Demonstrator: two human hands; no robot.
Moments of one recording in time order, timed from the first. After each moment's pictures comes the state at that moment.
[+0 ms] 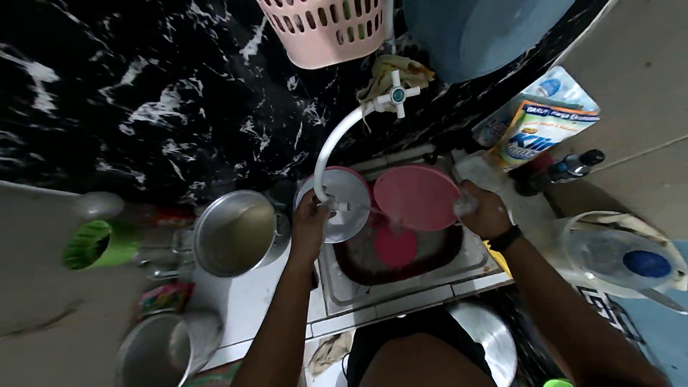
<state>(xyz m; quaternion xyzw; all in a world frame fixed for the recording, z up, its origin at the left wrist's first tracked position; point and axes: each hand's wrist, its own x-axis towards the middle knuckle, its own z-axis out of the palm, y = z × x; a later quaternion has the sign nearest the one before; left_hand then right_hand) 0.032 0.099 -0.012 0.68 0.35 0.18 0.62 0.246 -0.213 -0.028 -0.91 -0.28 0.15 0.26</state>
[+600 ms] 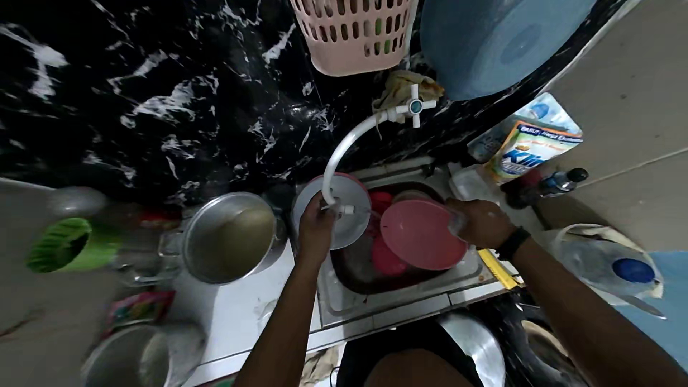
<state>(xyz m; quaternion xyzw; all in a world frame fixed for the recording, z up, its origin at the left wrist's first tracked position) 0.034 0.097 -0.017 0.69 0.33 0.19 0.62 0.238 -0.189 0.024 -0.89 -0.38 0.24 0.06</state>
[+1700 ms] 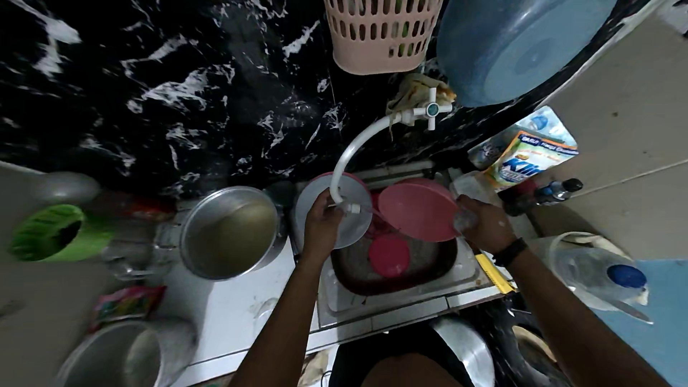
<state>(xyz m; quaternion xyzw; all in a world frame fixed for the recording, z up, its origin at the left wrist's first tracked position) 0.032 0.104 -0.026 0.69 0.31 0.19 0.63 0.232 -0.196 0.010 -0.92 -0.34 0.14 0.15</state>
